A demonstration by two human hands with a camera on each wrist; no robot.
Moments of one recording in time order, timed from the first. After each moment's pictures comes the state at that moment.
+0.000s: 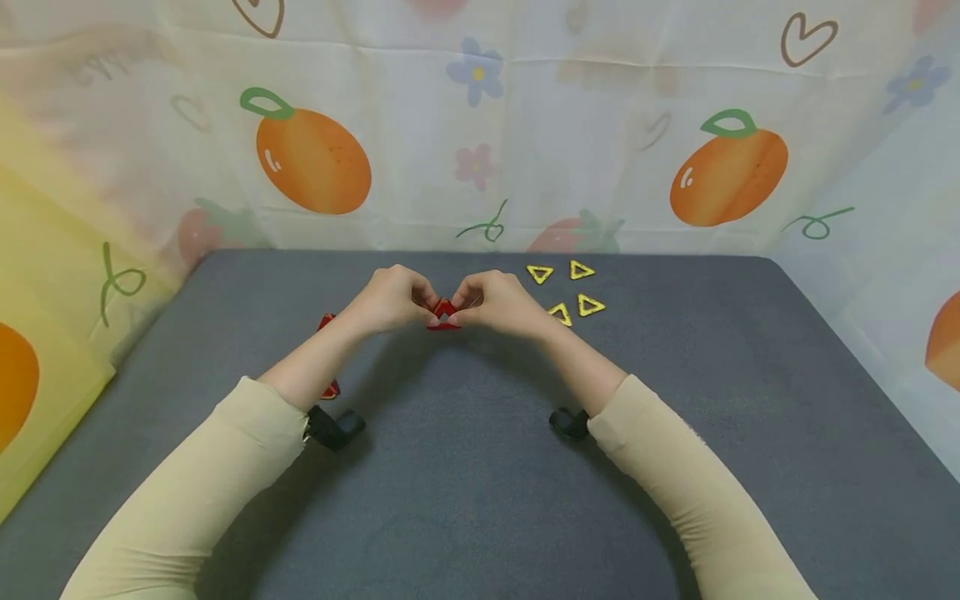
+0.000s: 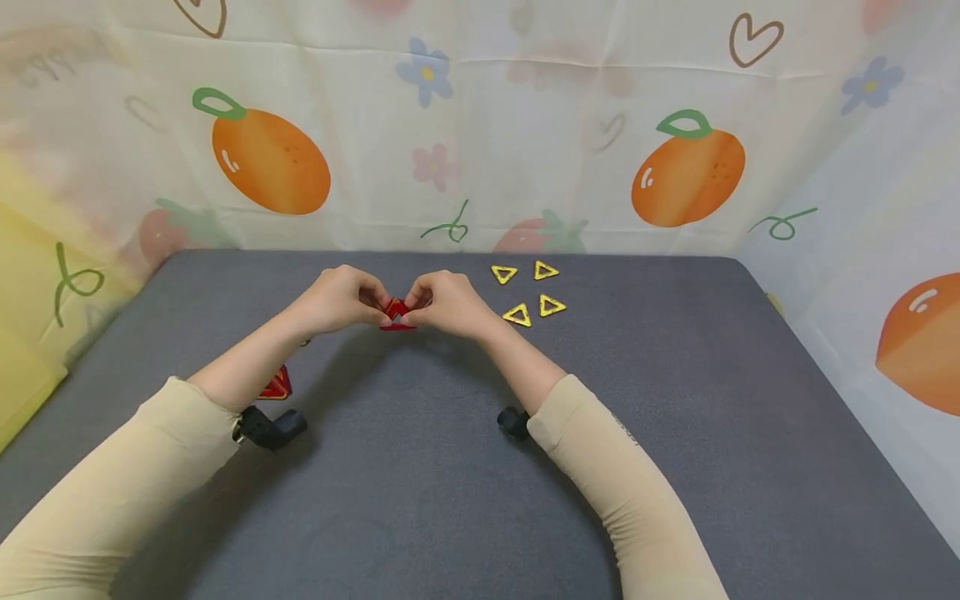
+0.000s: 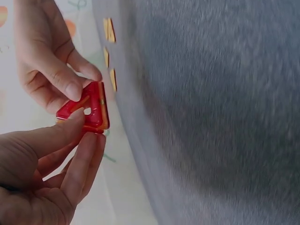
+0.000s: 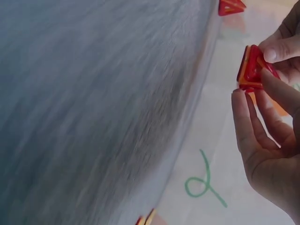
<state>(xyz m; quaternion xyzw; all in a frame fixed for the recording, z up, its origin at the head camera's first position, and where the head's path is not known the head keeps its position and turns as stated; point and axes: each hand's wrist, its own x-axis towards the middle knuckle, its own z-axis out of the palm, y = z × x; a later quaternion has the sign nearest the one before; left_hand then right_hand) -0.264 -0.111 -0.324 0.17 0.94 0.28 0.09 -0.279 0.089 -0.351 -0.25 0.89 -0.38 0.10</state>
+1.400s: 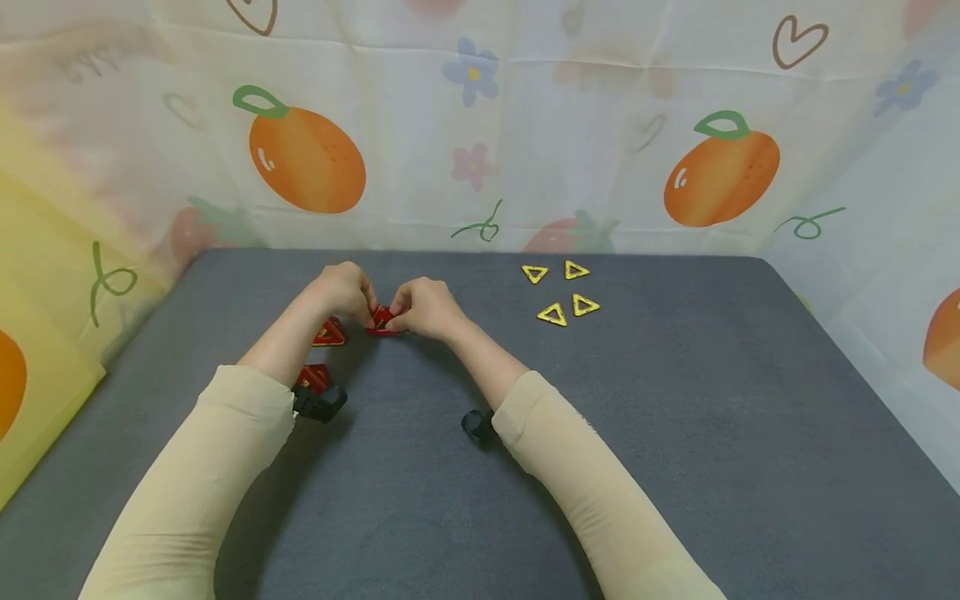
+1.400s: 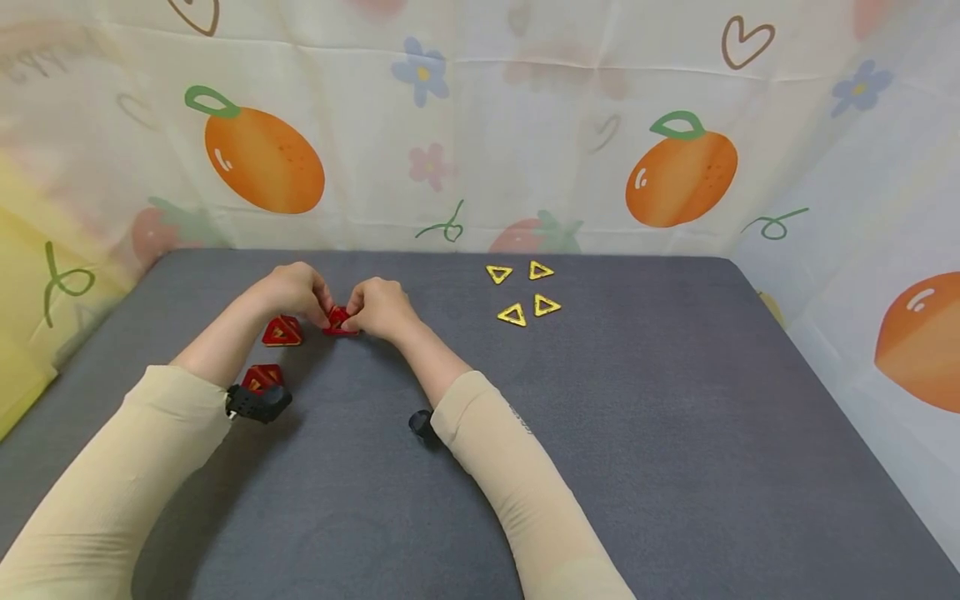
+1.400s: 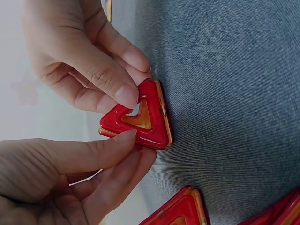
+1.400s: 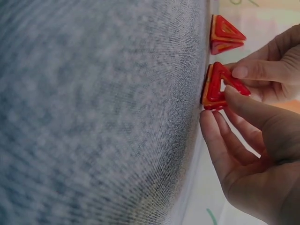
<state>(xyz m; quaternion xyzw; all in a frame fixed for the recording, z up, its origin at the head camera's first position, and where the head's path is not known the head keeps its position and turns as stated) -0.289 -0.160 -0.321 0.06 0.97 0.18 0.17 -0.294 -0.001 -0.374 -0.21 0.92 -0.33 0.08</state>
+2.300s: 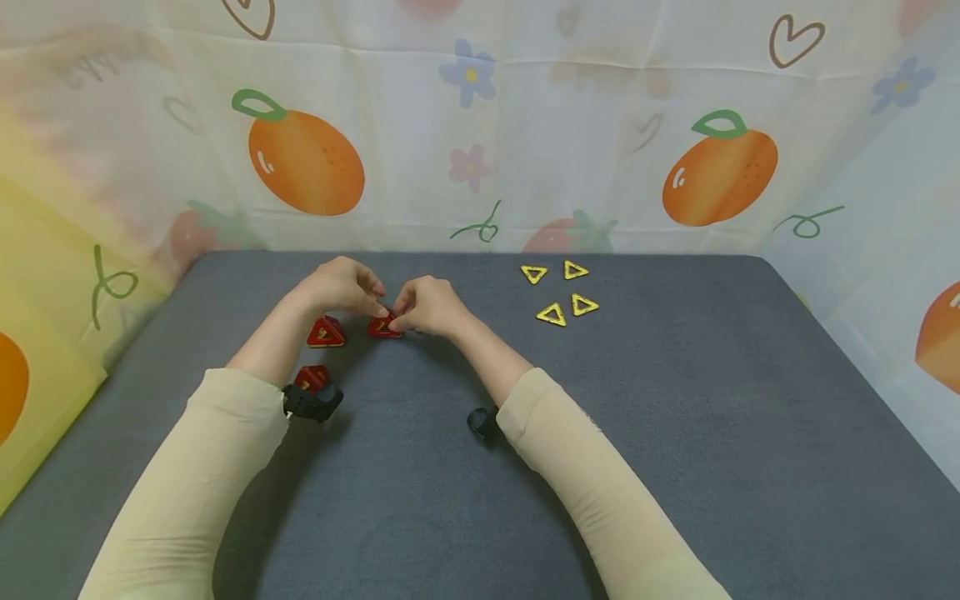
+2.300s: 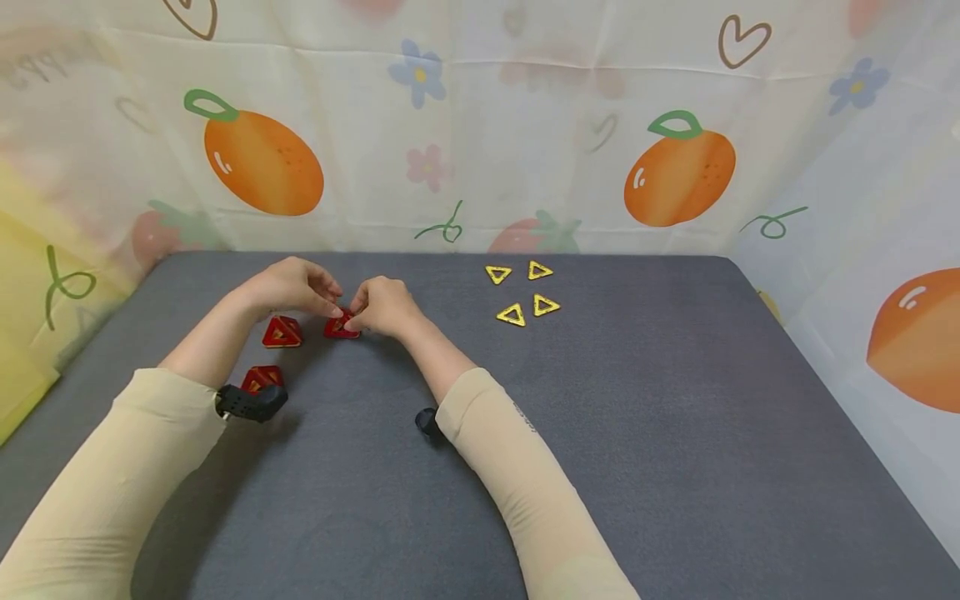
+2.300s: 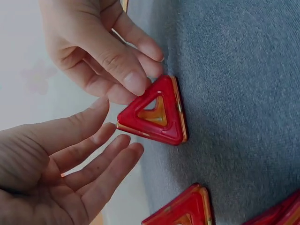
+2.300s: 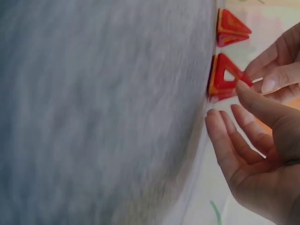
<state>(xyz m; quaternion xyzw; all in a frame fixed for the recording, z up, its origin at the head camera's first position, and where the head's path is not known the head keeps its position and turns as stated) -0.286 -0.164 -0.317 0.08 0.95 0.26 0.17 -0.298 0.008 -0.371 -0.22 0.91 -0.34 0.10</state>
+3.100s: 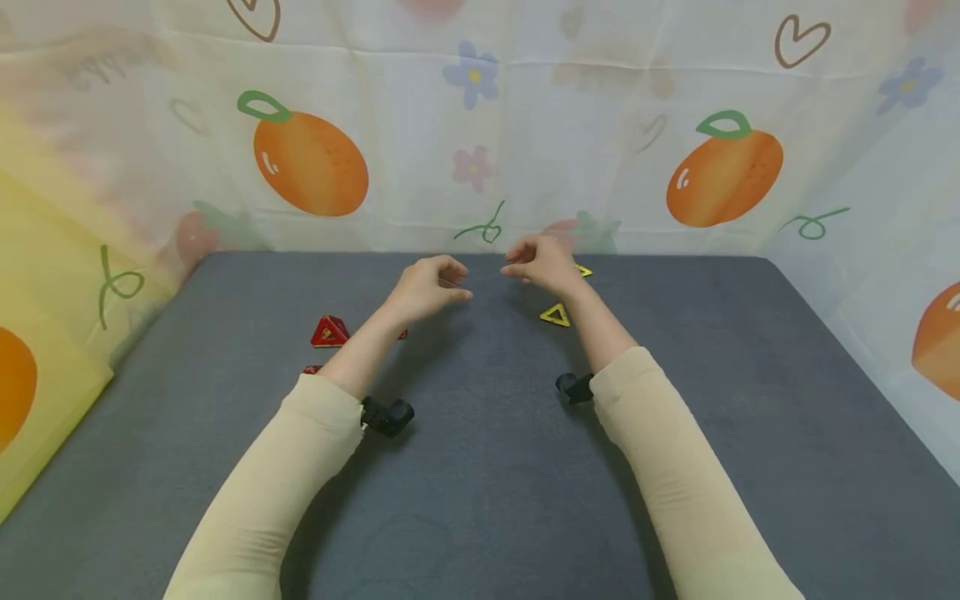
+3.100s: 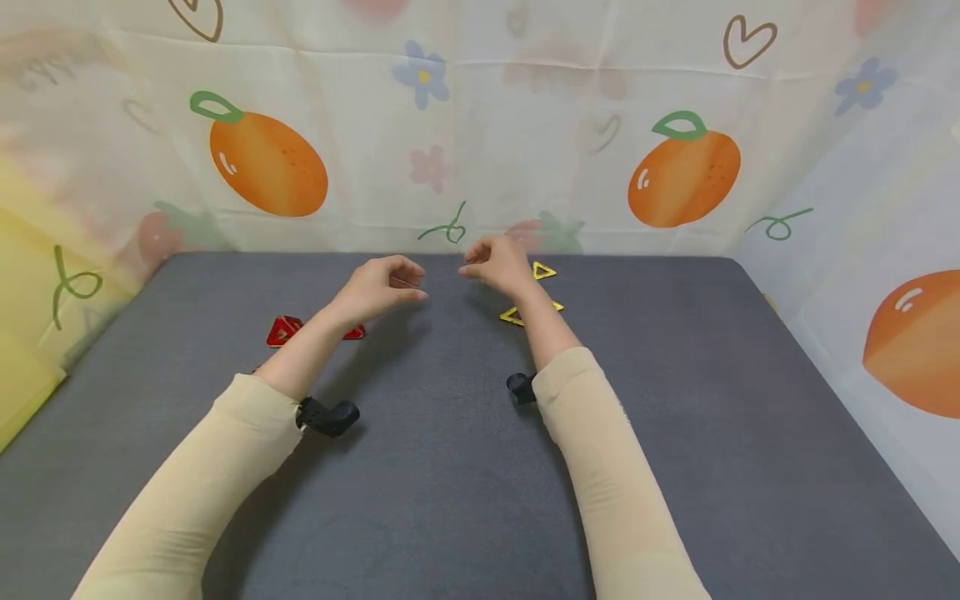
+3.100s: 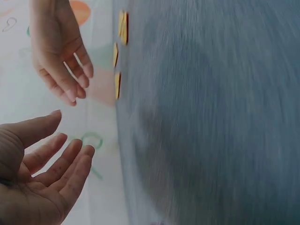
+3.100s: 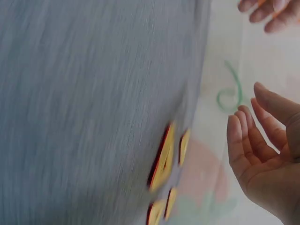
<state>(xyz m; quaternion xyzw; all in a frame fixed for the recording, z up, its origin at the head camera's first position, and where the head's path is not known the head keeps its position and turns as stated) -0.289 -0.077 -0.343 0.13 0.90 0.40 0.08 -0.329 0.141 -0.350 -0.13 0.91 -0.39 0.01</state>
